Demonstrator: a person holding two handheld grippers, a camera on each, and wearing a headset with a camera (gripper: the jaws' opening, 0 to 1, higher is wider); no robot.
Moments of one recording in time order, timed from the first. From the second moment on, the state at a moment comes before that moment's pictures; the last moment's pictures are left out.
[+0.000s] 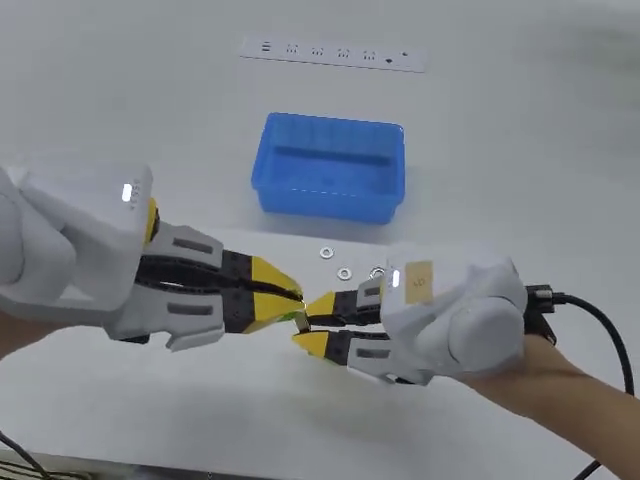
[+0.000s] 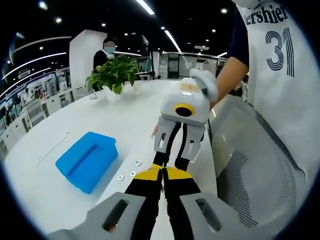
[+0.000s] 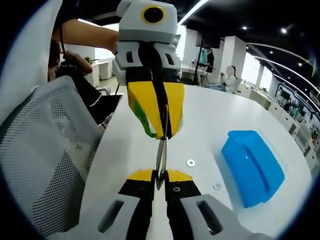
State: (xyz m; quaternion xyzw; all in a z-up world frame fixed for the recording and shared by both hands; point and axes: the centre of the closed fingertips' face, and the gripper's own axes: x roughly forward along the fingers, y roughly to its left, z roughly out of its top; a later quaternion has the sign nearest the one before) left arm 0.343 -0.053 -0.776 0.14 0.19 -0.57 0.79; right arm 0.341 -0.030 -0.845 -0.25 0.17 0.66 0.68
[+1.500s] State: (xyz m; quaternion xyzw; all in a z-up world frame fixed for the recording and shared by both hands) left arm 0.361 -0.044 -0.784 0.17 0.20 -0.58 0.77; right arm 0.363 -0.021 -0.853 -0.23 0.19 0.63 0.71
